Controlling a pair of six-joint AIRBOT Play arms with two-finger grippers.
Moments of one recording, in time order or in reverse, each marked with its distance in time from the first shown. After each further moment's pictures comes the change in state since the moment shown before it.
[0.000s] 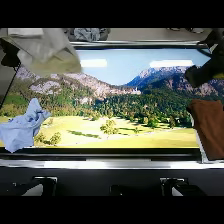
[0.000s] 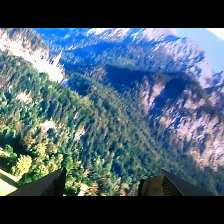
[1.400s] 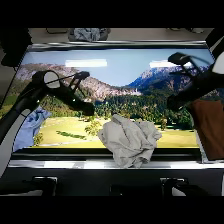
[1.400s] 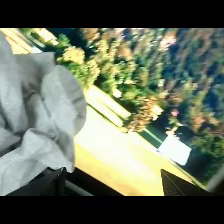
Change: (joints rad) left arm -0.436 -0.271 -0.492 0.288 -0.322 0.000; right arm -0.002 -0.185 -0.139 0.146 0.315 -0.089
